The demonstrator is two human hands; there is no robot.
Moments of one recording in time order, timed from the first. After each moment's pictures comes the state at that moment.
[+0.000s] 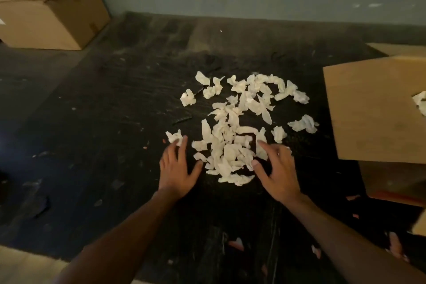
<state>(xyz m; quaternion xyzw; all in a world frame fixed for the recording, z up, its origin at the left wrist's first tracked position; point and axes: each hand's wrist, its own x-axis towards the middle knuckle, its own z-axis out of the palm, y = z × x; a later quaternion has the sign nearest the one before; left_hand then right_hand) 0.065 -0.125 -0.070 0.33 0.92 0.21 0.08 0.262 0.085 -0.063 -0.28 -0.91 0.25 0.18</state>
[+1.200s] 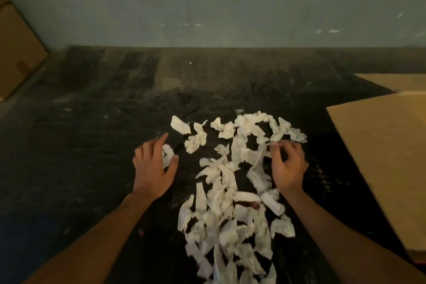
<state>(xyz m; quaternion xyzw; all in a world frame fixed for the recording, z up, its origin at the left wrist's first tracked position) -0.129 -0.001 -0.059 0.40 0.88 0.28 0.01 0.122 0.197 -0.055 -0.53 -0.72 0.31 0.33</state>
